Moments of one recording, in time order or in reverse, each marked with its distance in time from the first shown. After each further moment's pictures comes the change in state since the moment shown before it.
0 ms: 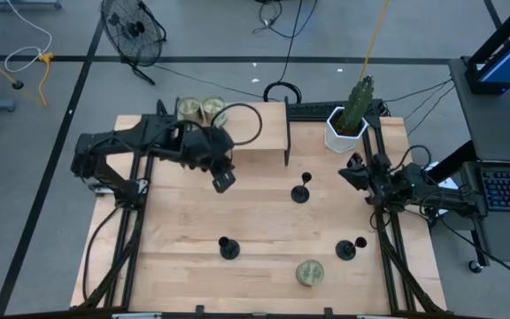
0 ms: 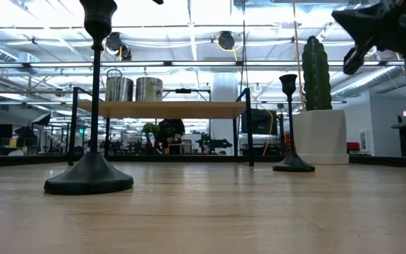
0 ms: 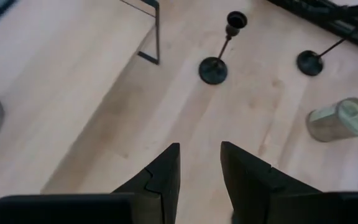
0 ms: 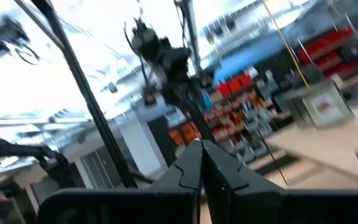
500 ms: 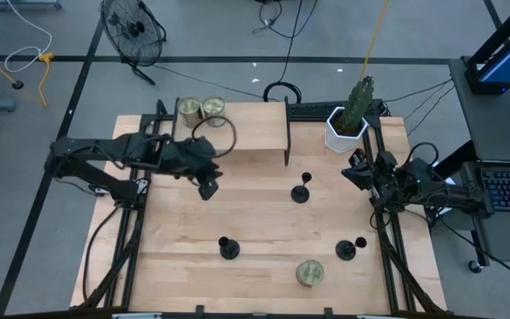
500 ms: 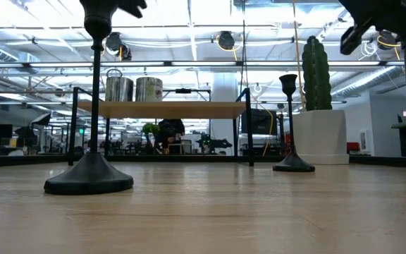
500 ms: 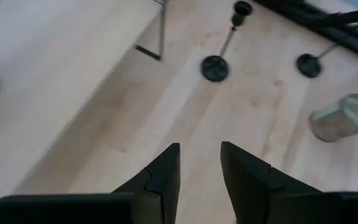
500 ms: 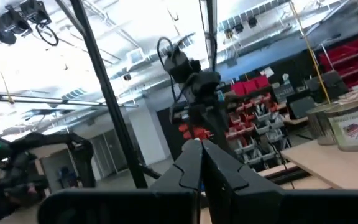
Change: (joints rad) left arm -0.048 -0.297 -0.491 0.308 -0.019 -0.050; right arm 0.000 0.142 0.132 0.000 -0.083 -0.078
